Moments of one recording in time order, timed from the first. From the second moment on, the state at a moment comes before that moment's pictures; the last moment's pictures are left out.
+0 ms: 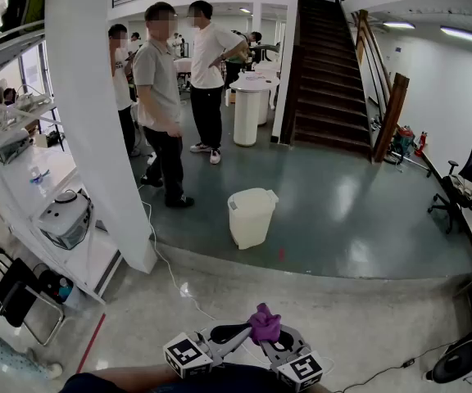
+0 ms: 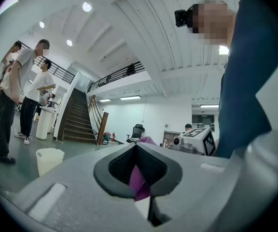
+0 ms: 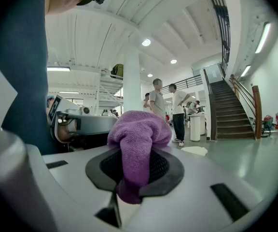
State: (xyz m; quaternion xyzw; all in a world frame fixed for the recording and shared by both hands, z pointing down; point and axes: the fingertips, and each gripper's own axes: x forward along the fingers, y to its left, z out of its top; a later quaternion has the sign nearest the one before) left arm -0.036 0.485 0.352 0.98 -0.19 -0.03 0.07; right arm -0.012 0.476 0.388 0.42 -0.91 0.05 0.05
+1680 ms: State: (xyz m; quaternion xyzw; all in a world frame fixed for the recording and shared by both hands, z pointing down) left arm 0.032 0.435 0.368 0.97 -0.22 -0.02 0.07; right arm 0.061 0.425 0.406 0.40 -0.91 0.07 0.04
